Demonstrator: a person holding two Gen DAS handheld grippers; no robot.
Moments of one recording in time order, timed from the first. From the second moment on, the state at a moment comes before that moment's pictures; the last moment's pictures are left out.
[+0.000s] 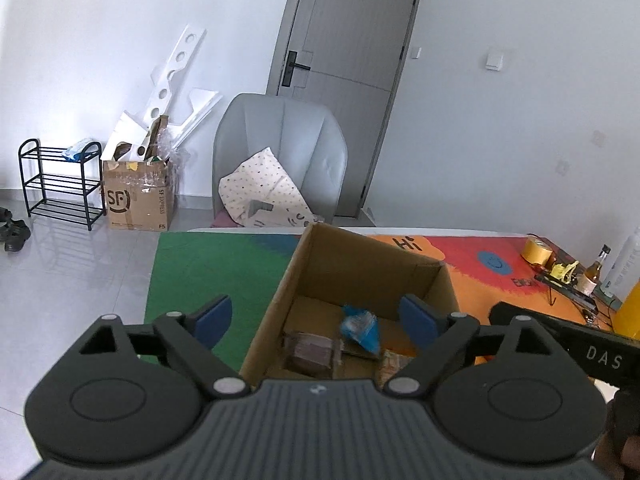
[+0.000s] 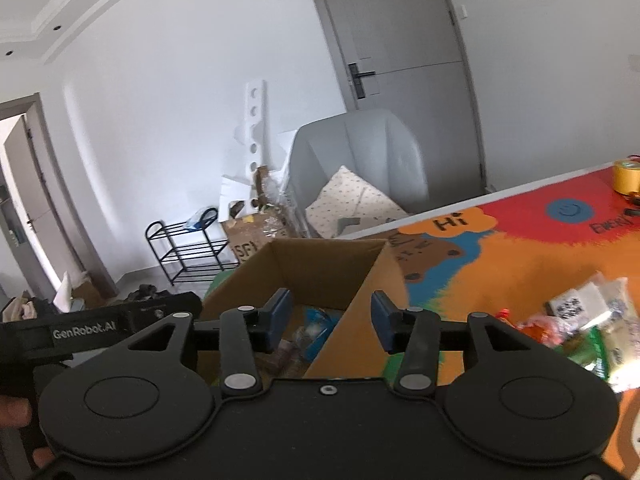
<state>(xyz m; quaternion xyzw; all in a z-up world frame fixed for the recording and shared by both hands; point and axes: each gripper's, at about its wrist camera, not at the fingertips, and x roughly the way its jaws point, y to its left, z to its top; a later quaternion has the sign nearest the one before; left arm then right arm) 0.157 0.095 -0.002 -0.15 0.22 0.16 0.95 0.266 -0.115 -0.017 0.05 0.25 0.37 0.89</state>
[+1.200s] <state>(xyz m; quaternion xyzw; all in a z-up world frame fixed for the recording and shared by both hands) 0.183 -0.045 -0.018 -0.07 0.28 0.03 0.96 0.264 -0.275 -0.059 0.10 0.30 0.21 0.93</state>
